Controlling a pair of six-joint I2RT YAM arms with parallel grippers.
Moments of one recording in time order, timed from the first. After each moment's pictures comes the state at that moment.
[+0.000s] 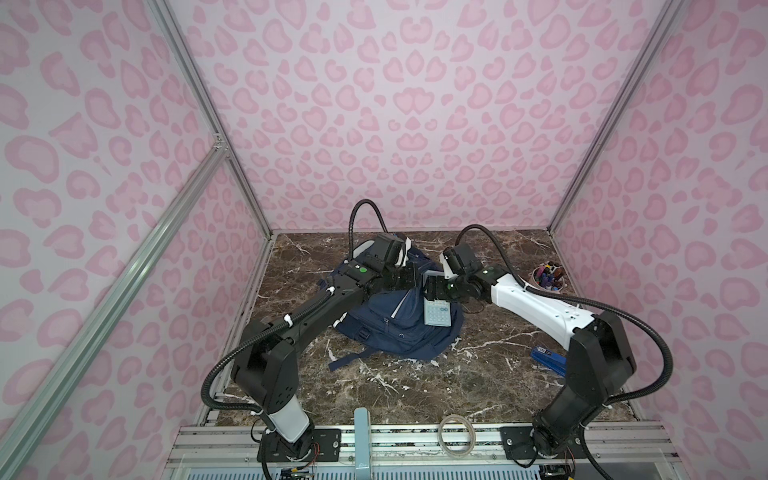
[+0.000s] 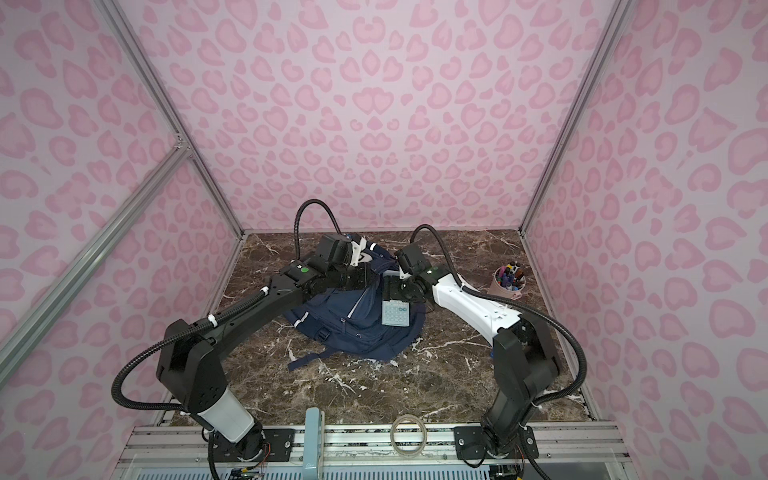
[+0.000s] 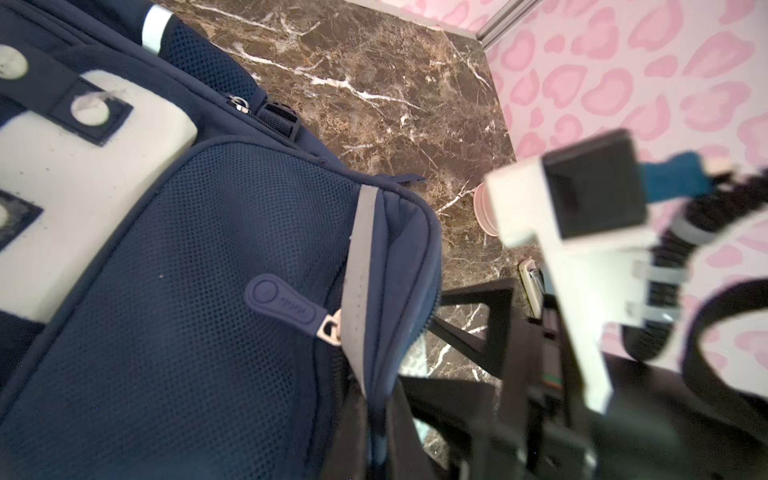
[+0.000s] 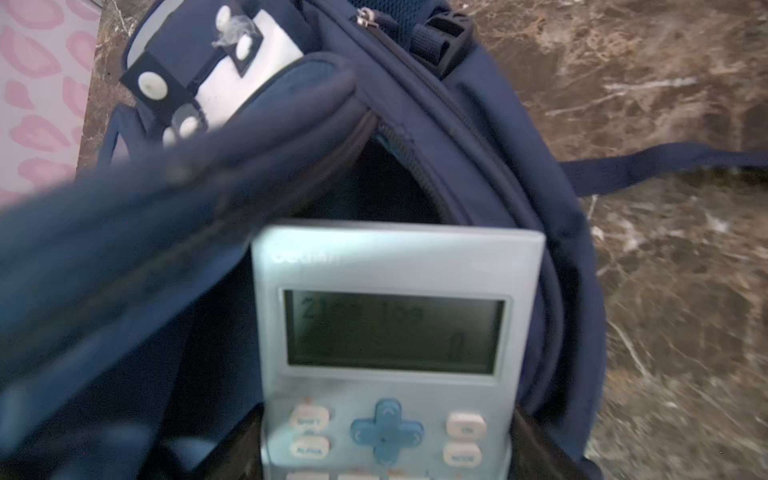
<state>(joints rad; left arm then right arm) -0.62 1.66 1.40 -0.44 0.26 -0.60 0.56 1.75 1.38 -0.62 -0.11 0.56</state>
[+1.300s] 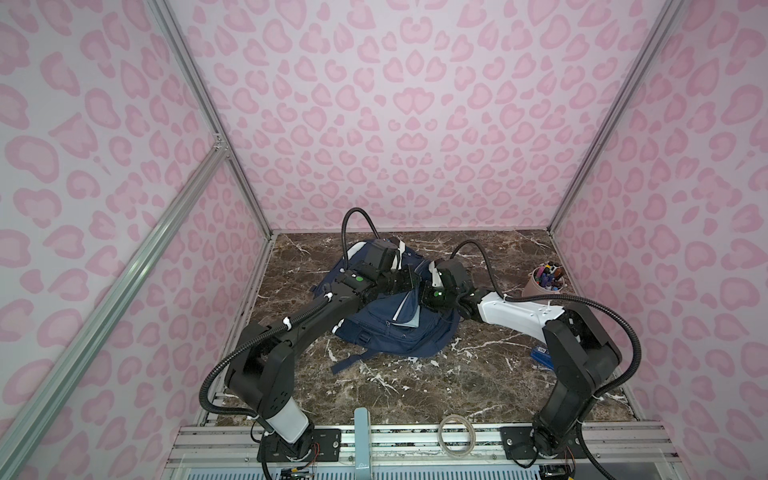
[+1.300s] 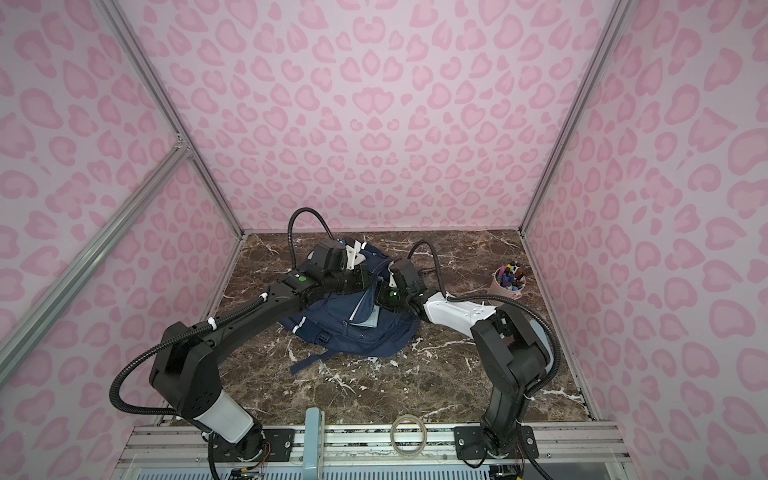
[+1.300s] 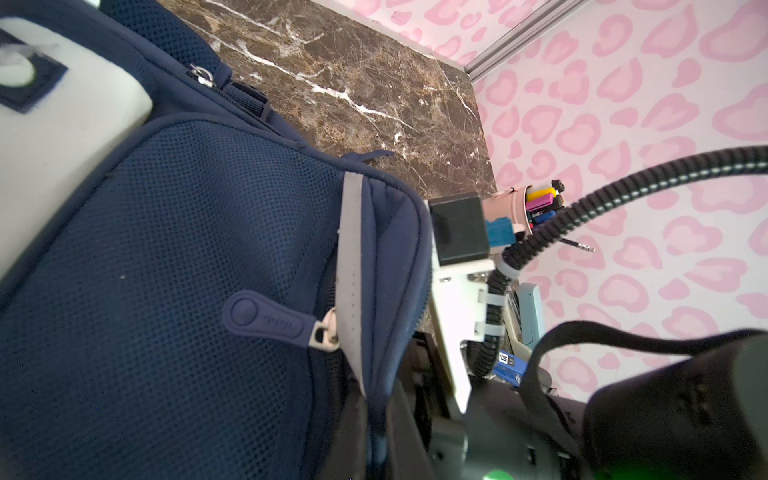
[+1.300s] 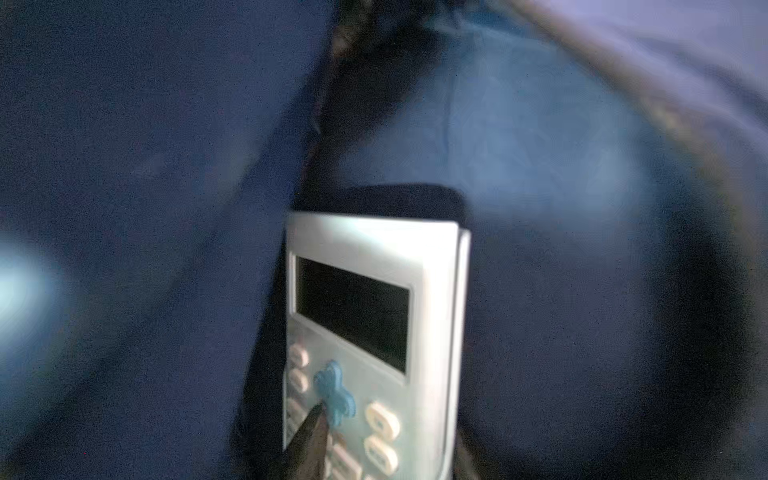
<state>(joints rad) -0.61 1.64 1.29 -0.29 0.28 -0.69 0.61 1.79 1.09 0.04 -0.32 0.94</state>
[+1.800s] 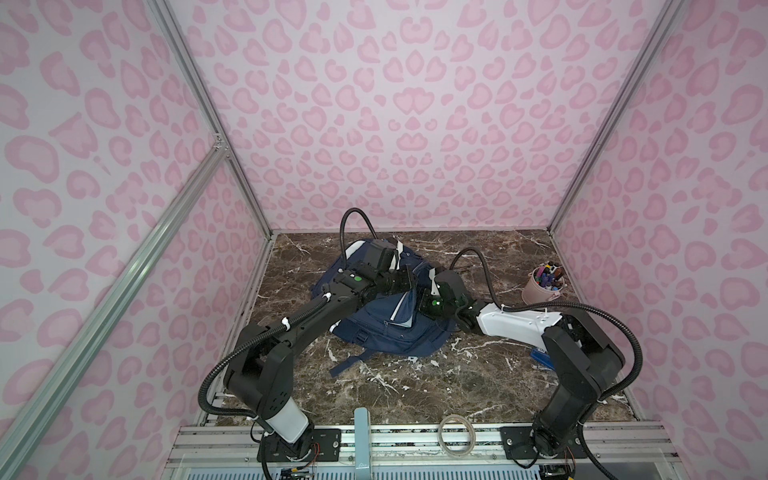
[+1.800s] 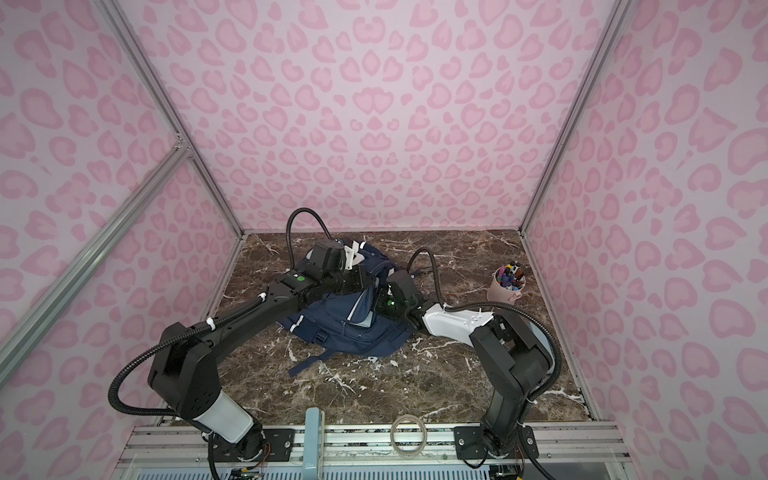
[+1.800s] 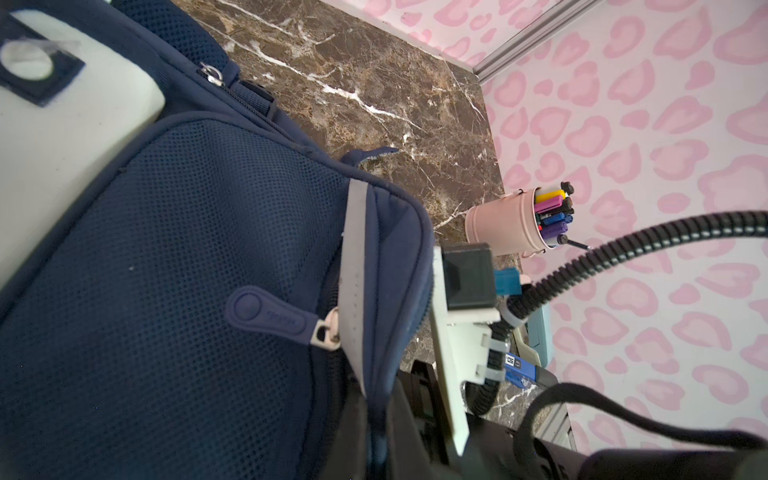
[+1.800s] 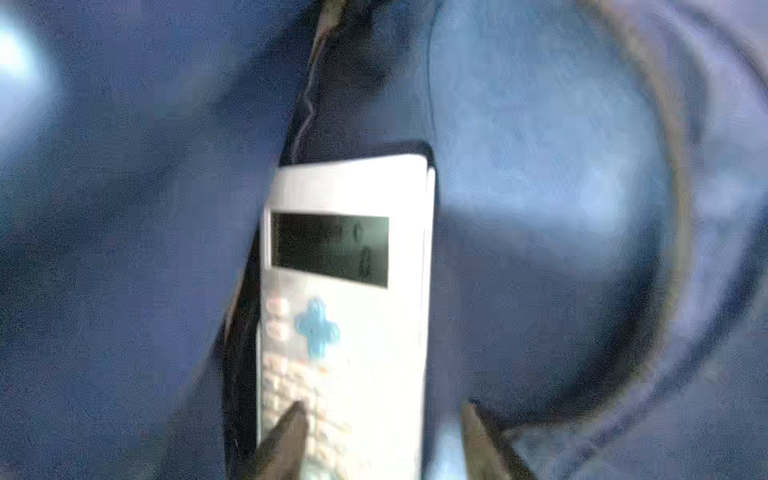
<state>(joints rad) -0.60 1.63 1.28 -0.29 0.28 -0.70 0.66 1.73 0.97 0.11 -0.22 0.95</state>
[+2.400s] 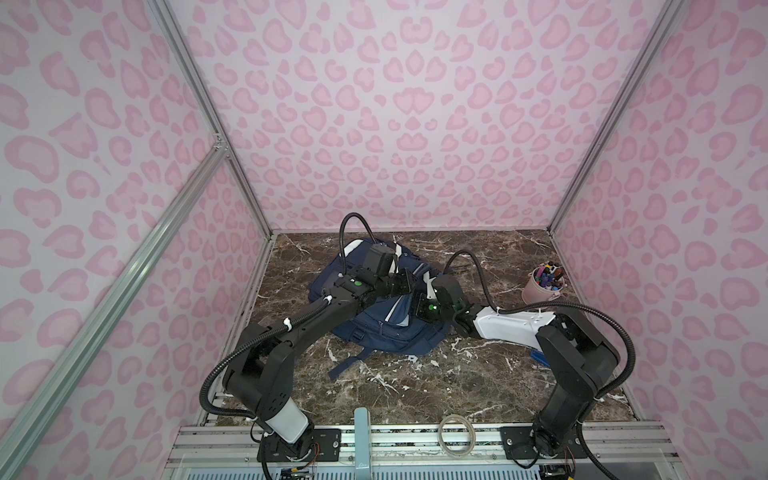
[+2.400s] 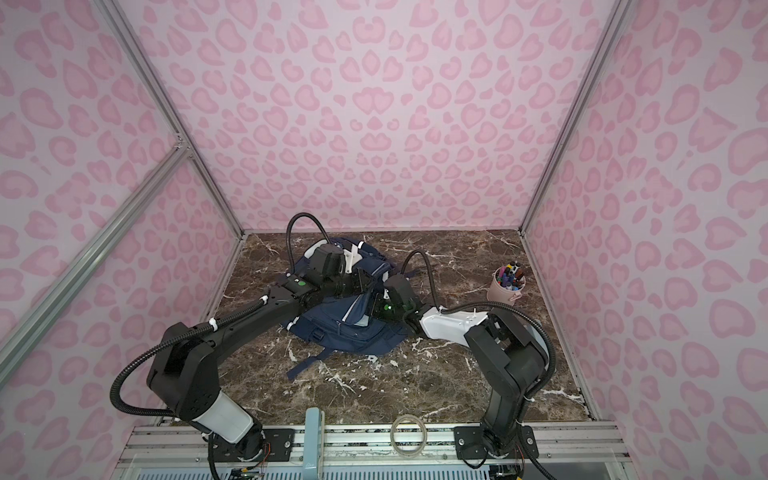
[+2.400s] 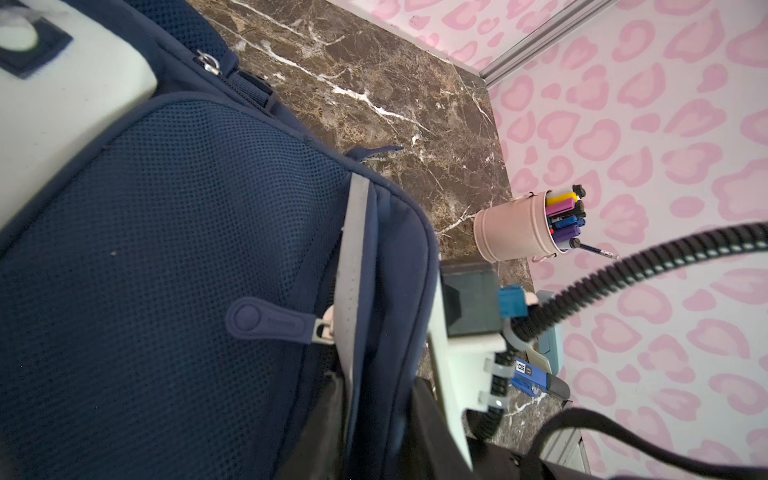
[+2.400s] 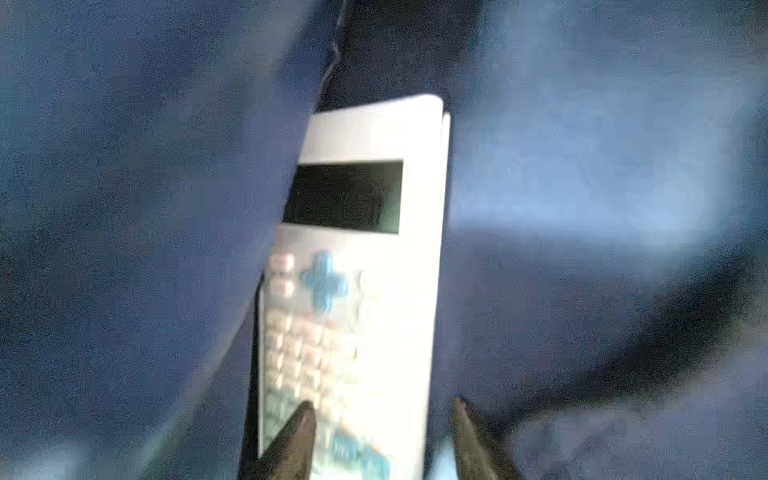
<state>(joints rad) -0.60 1.63 1.21 -0.23 0.26 -0.70 0.68 1.72 0.92 0.18 -0.24 0.91</state>
